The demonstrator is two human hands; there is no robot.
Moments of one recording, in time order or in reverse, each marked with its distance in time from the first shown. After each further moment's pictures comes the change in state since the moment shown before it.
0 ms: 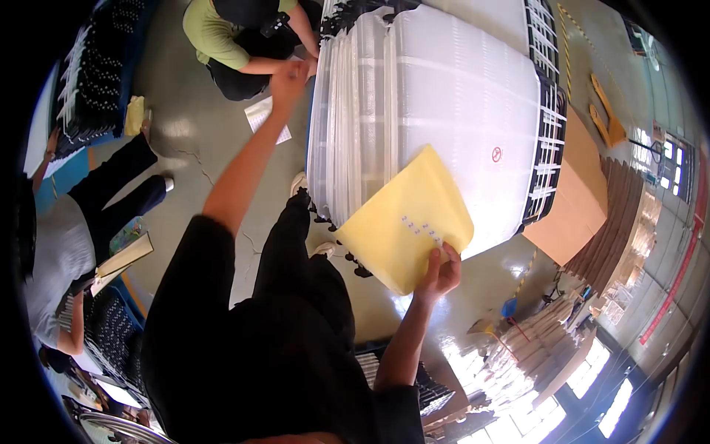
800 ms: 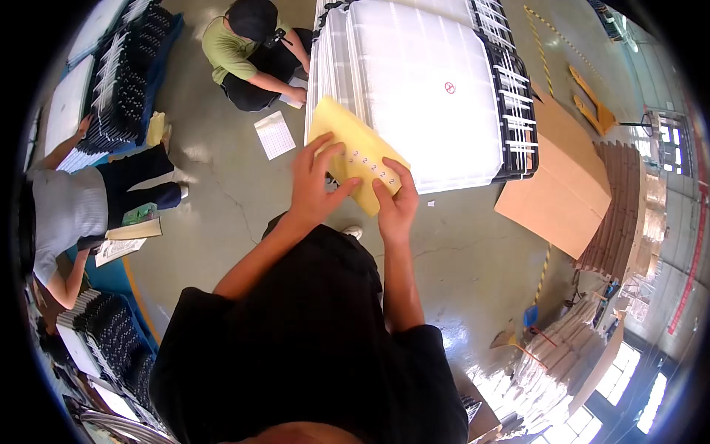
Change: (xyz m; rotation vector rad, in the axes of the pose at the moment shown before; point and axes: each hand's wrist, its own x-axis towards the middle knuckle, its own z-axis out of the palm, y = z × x) left_hand -0.326 0.302 -0.183 0.067 -0.271 0.444; right_hand -0.077 -0.080 -0.040 0.389 -0.450 0.085
